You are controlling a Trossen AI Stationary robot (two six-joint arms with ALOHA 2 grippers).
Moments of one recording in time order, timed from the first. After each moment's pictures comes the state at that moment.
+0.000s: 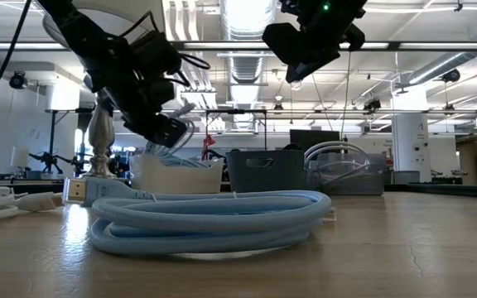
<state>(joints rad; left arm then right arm) 0.29 1.44 0.68 -0.01 -0.98 -0.26 0.18 1.67 1.33 -0.82 1.04 0.75</state>
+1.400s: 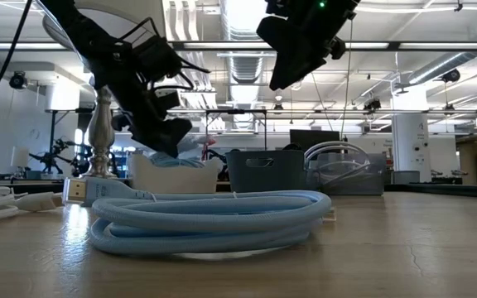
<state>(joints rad) 0.37 1.44 0.70 -0.02 -0.63 -0.30 0.18 1.67 1.31 -0.66 0.80 0.52</state>
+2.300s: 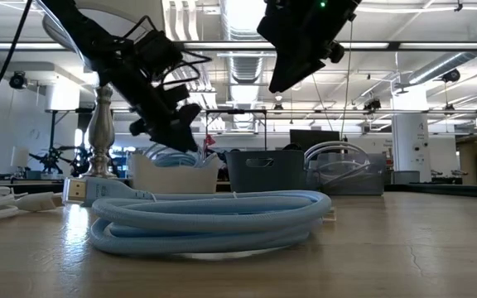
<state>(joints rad) 0.39 1.44 0.71 0.10 -0.32 -0.26 0.18 1.67 1.30 -0.65 0.73 0.52</state>
